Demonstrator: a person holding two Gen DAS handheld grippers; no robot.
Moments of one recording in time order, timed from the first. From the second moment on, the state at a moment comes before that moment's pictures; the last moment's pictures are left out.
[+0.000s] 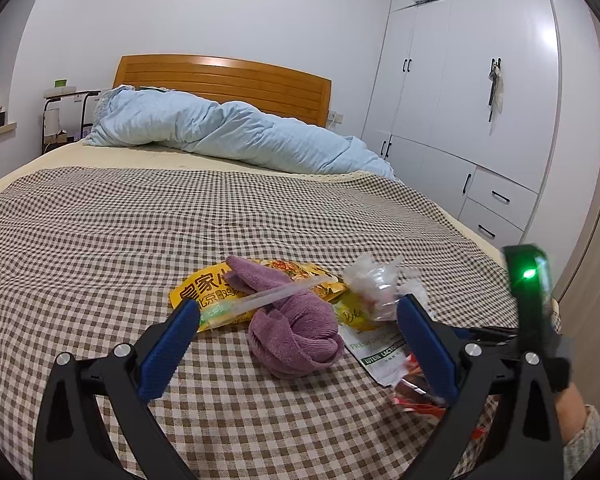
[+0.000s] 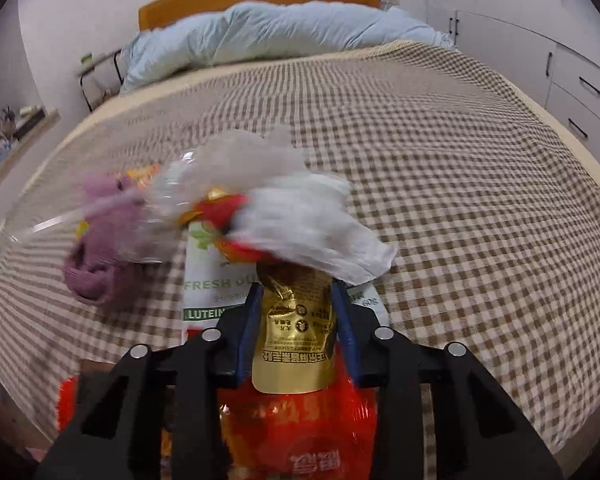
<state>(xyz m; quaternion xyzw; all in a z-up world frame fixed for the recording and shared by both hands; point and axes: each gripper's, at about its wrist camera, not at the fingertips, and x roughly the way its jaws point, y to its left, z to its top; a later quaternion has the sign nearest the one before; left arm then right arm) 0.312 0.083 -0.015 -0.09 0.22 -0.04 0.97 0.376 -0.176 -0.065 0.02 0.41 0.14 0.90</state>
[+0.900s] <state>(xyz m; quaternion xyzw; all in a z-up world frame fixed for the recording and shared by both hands) 0.305 0.095 -0.017 -0.09 0.23 -0.04 0.97 0.405 -0.161 -0.080 0.00 0.43 0.15 0.89</state>
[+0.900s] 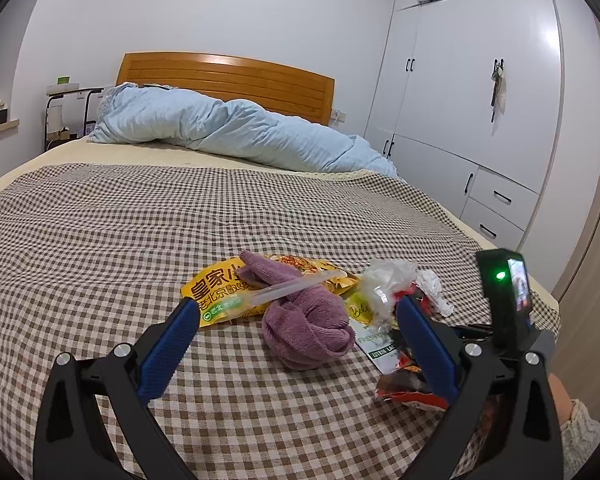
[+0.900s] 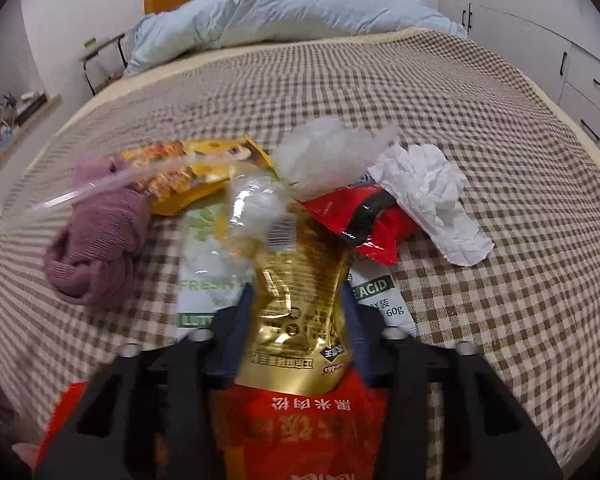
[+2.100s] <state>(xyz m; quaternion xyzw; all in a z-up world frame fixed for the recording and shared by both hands) 0.305 0.088 -0.023 -0.08 0.23 -0.04 0.97 0.348 -0.185 -0.019 0.14 0.32 0.26 0.90</state>
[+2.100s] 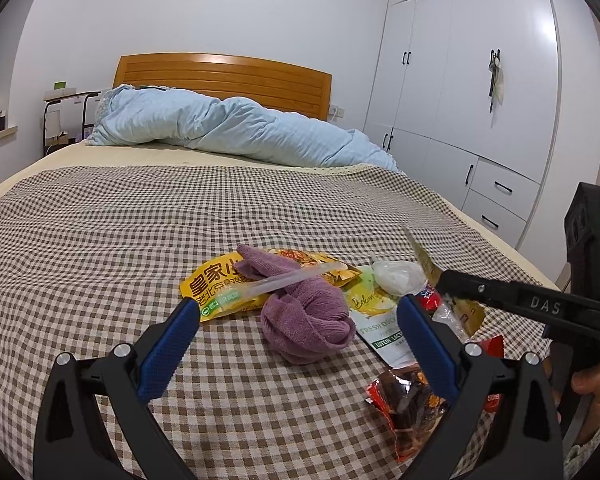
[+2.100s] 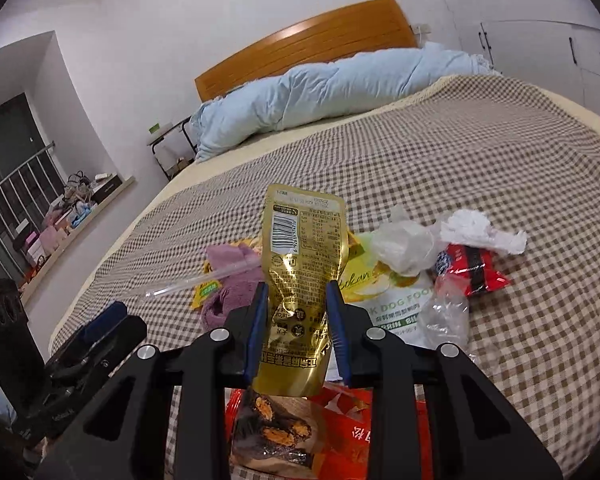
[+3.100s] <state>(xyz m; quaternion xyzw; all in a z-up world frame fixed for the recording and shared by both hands) 0.424 0.046 -0.005 0.21 0.48 -0.04 0.85 0.340 -0.271 0.004 0.19 0.26 0.21 0.92</state>
